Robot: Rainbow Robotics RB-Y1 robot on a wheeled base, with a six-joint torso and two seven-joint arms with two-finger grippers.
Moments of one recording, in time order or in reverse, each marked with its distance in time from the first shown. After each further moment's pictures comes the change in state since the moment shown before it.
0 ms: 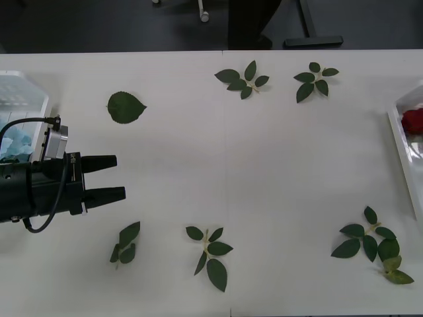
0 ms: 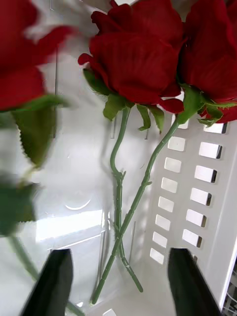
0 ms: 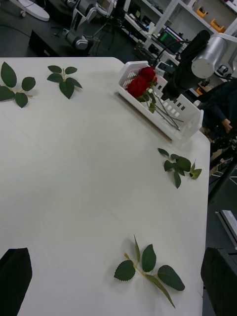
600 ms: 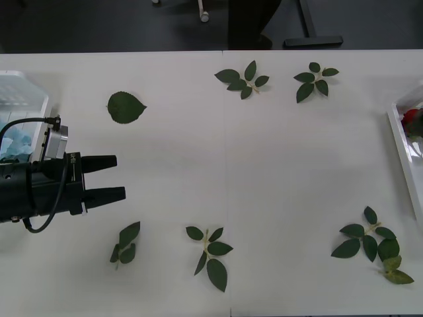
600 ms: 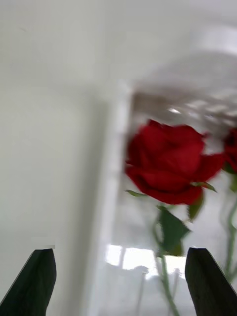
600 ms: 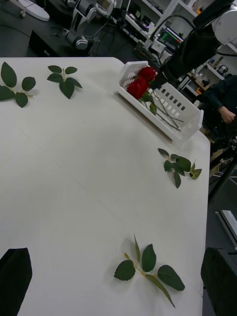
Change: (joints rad) right arm 0.000 -0.140 -0.002 -0.279 -0.625 0.044 0.082; left arm 0.000 0.000 0.000 0.000 0.000 0.000 0.000
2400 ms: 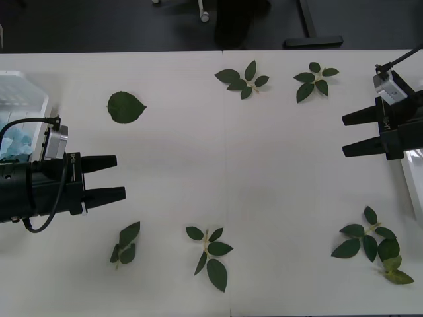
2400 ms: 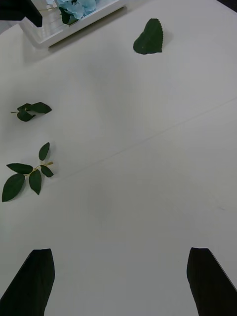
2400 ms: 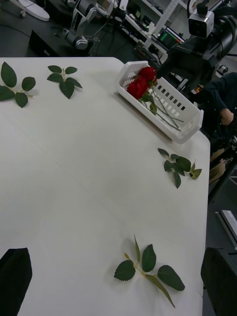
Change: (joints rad) right arm 0.028 -0.011 0.001 -0.042 -1.063 0.133 1.093; left arm 0.000 0.000 0.000 0.000 0.000 0.000 0.000
